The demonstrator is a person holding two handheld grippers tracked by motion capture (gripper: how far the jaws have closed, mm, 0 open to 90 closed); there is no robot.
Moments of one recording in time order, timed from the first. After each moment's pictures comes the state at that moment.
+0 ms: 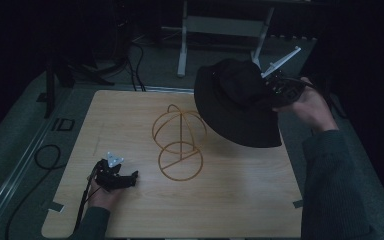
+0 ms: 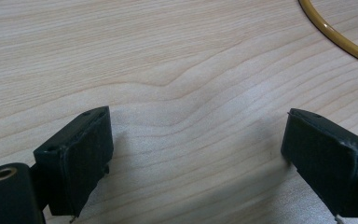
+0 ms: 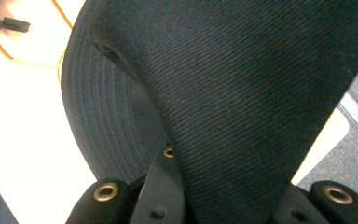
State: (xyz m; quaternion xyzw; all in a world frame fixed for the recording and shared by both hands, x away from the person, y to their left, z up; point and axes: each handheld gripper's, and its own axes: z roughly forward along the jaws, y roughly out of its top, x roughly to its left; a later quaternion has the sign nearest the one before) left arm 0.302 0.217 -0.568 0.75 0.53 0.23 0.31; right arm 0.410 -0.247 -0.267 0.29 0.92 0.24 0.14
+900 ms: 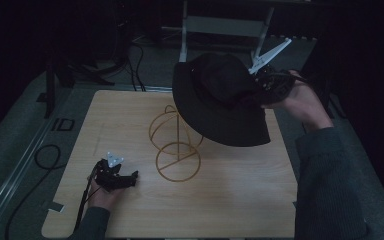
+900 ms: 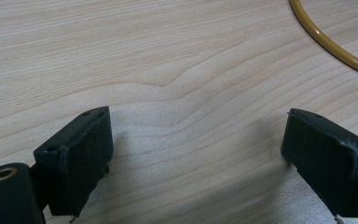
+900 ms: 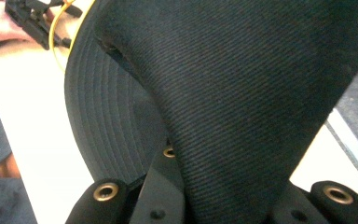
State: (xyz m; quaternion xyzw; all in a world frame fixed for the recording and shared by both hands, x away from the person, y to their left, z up) left arm 0.302 0.217 -0.568 0.76 0.53 0.23 0.31; right arm 0.393 -0.210 -0.241 0.21 0.93 0.27 0.13
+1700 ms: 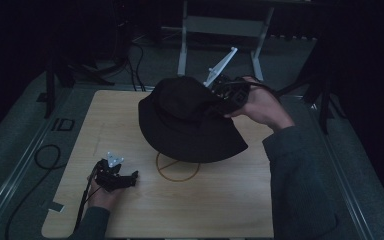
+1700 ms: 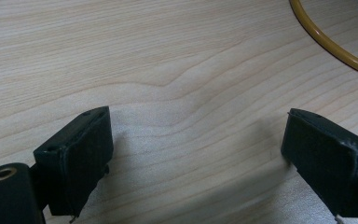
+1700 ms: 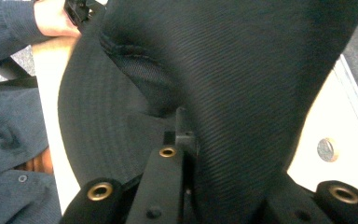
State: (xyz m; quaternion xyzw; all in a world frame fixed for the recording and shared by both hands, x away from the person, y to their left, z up) left arm 0.302 0.216 -0.568 0.75 0.53 0.23 0.31; right arm 0.390 -0.120 -0.264 0.12 0.96 0.26 0.06
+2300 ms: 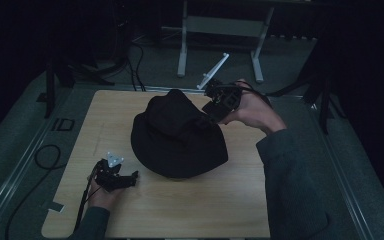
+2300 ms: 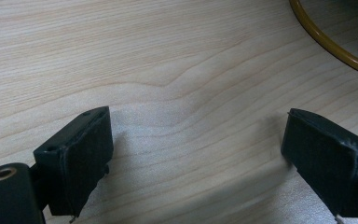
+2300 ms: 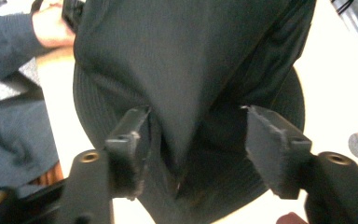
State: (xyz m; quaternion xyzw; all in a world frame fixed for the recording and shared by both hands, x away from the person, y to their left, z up) left arm 0.302 0.216 -0.568 0.75 0.53 0.23 0.31; right arm 0.397 -0.112 -0.283 0.16 0.96 0.25 0.03
